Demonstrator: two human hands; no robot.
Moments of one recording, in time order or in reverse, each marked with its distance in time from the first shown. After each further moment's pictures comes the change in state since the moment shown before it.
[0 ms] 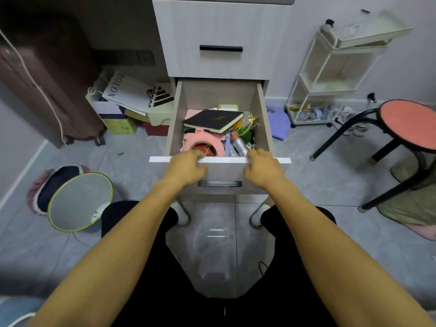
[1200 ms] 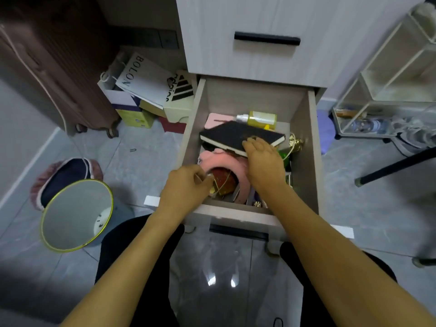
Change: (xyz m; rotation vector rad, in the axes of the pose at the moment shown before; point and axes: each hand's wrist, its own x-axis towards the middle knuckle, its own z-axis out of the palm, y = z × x) left_hand 0.079 -0.039 0.007 -0.250 0.157 -0.277; right_hand 0.182 -0.035 0.049 0.007 0.208 -0.264
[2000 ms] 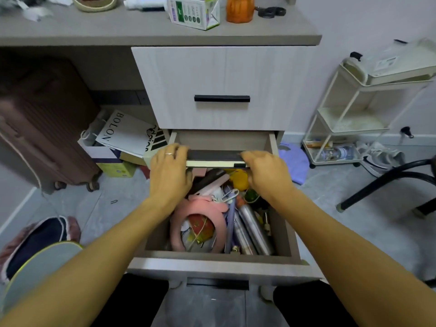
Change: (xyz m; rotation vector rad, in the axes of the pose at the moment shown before) left_hand 0.110 0.063 -0.009 0.466 0.402 0.502; right_hand 0.035 0.054 -0.093 -0.115 0.057 -0.020
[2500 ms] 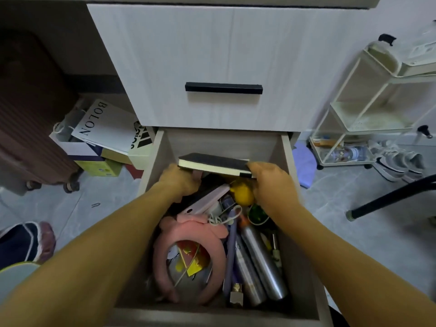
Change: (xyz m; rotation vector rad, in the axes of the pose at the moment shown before) left_hand 0.076 -0.025 0.127 -0.020 -0.775 -0.273; right_hand 0.045 0.037 0.090 0.118 -0.026 0.115
